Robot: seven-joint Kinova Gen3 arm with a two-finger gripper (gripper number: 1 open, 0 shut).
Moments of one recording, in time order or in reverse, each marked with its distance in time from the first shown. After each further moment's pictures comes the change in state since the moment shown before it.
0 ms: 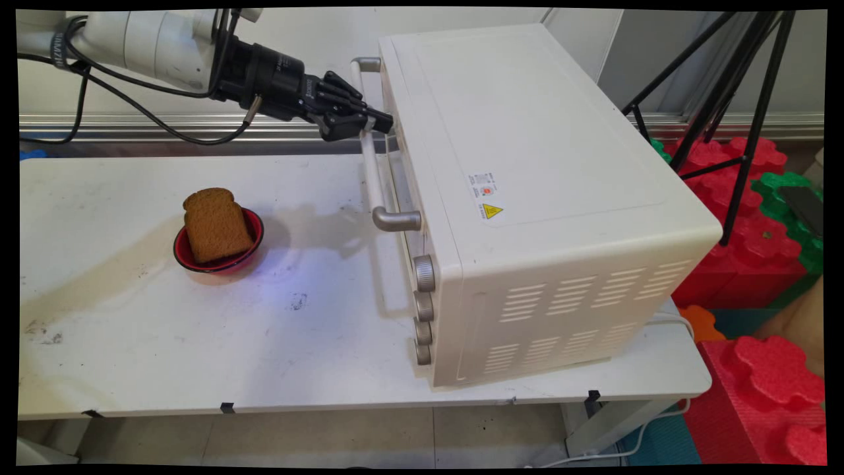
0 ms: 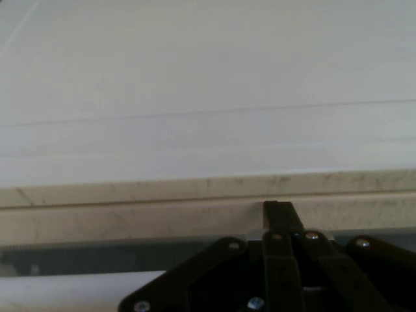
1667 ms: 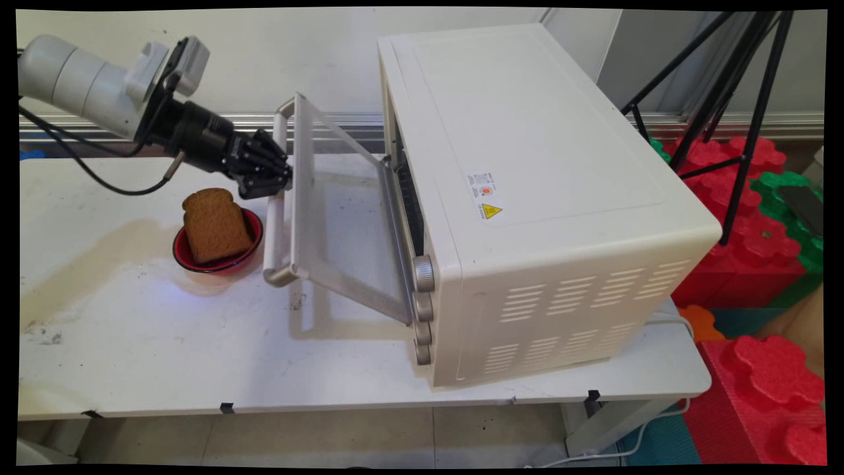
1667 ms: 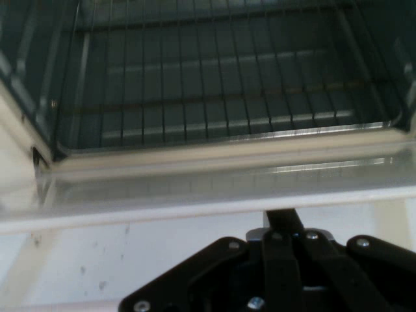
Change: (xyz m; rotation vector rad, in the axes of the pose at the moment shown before) arm -0.080 -0.001 -0.061 -0.031 -0.221 0.038
